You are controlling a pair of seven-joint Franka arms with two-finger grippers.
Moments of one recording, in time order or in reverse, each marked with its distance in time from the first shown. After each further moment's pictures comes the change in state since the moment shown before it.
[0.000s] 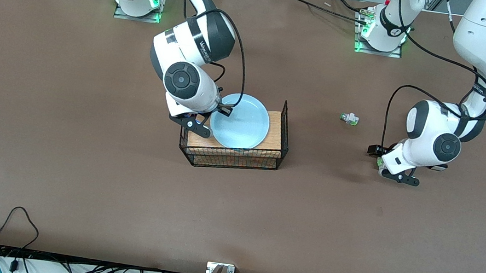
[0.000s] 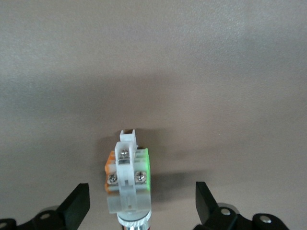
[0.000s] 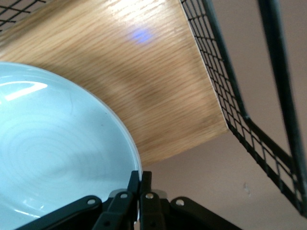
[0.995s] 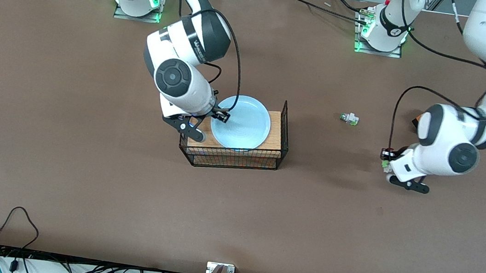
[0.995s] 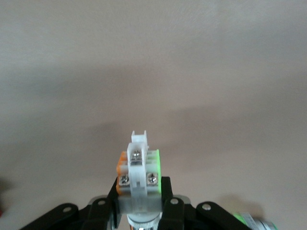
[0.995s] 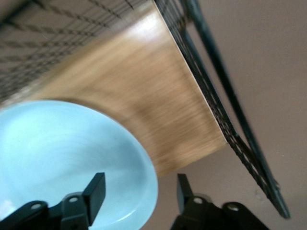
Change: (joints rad) left arm 0.001 -0.040 0.000 0.216 0.000 -0.336 0.003; right arm -0.015 -0.007 -0.020 0.056 0.000 0.032 0.064
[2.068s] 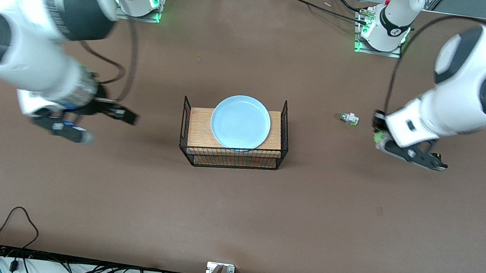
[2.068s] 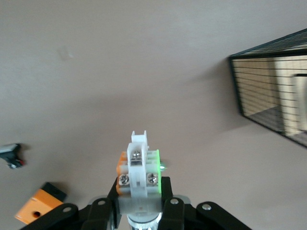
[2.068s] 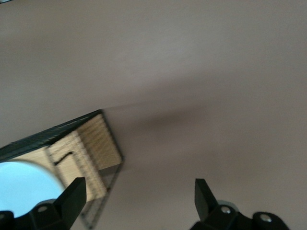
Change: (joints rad) left arm -0.021 -0.222 -0.277 0.295 -0.003 -0.408 -0.242; right arm -0.317 -0.156 -0.048 0.108 -0.145 -0.254 -0.511
